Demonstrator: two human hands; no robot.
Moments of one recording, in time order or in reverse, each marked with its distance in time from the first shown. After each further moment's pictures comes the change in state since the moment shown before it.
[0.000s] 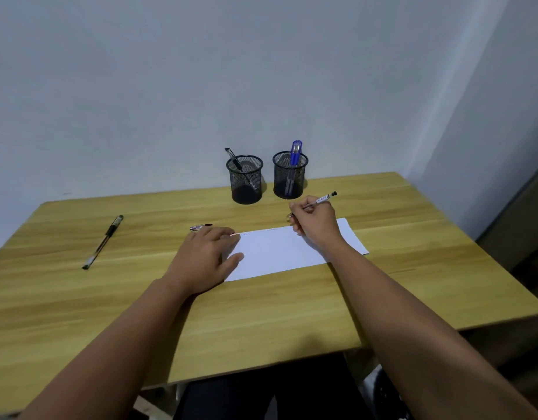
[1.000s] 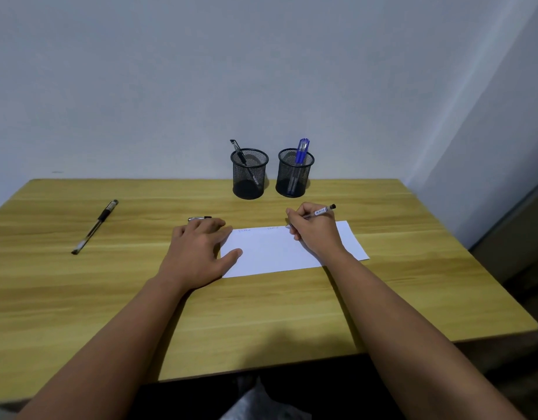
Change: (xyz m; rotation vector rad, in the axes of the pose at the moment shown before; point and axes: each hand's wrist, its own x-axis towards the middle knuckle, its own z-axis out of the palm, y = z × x) left_hand -0.009 0.002 0.004 -0.023 0.063 -0.179; right_hand -0.006 0.012 0.000 -0.193 -0.045 -0.092
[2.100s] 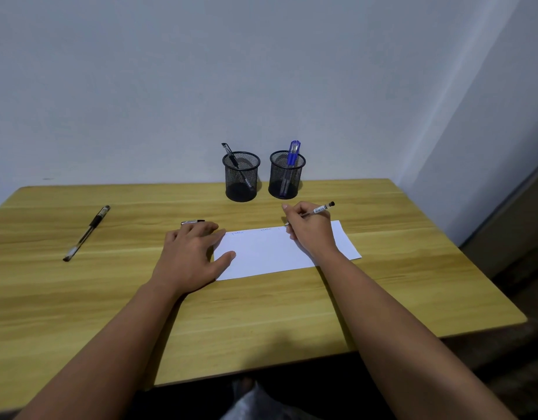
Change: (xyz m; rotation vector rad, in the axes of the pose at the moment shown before) left_hand -0.002 0.003 -0.002 -0.012 0.013 0.000; right_hand -0.002 0.000 0.000 0.082 0.069 0.010
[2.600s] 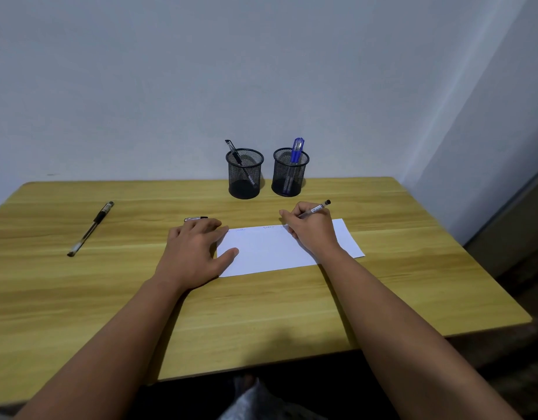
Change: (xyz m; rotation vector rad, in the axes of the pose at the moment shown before) left_hand 0.001 -0.001 0.000 -0.001 -0.013 -0.005; right_hand 0.006 0.007 0.001 -0.083 -0.045 -0.018
